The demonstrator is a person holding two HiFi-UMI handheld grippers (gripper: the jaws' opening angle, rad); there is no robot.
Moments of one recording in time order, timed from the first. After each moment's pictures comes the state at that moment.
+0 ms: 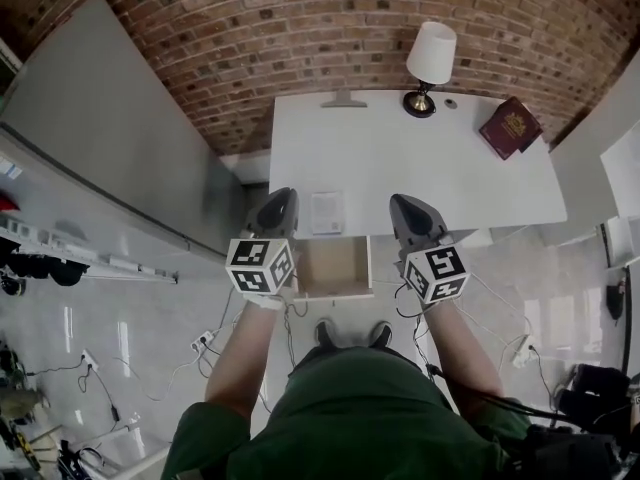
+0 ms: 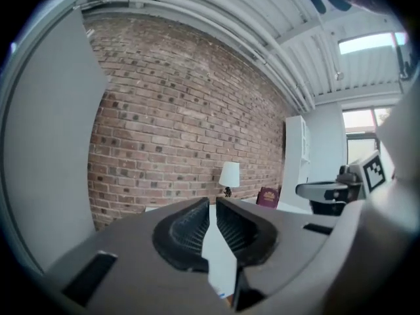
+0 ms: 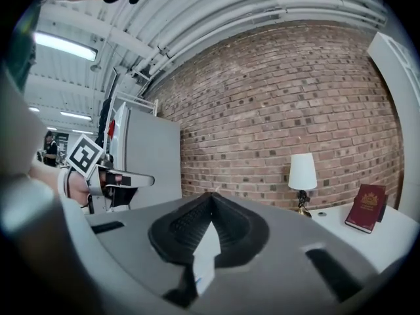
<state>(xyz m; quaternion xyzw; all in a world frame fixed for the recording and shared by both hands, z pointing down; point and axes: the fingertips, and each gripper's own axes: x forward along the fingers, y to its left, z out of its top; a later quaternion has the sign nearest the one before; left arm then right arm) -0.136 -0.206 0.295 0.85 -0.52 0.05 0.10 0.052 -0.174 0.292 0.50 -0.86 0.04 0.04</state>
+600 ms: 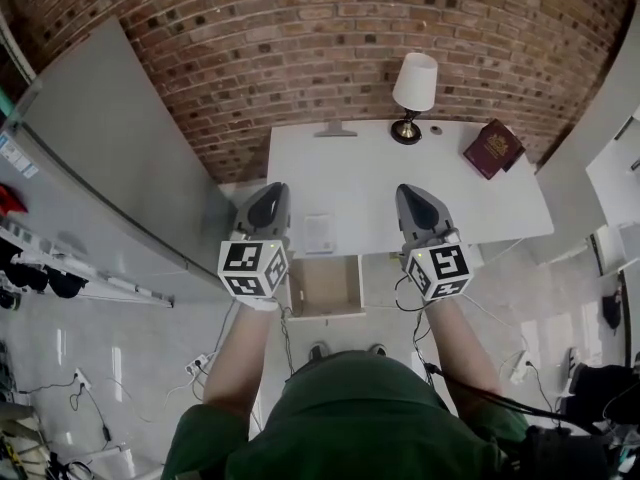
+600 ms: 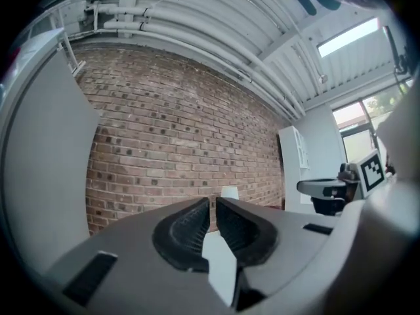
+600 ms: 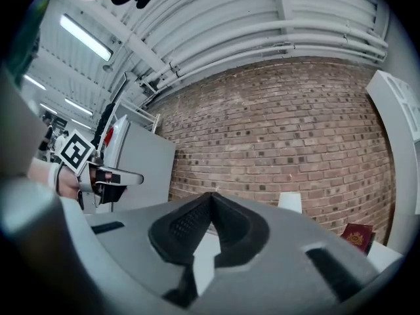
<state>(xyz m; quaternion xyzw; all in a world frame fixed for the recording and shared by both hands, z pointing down) -0.127 -0.191 0.202 0.85 -0.52 0.00 0.00 0.080 -0.163 0.202 0.54 -0.84 -0.06 -0.01</state>
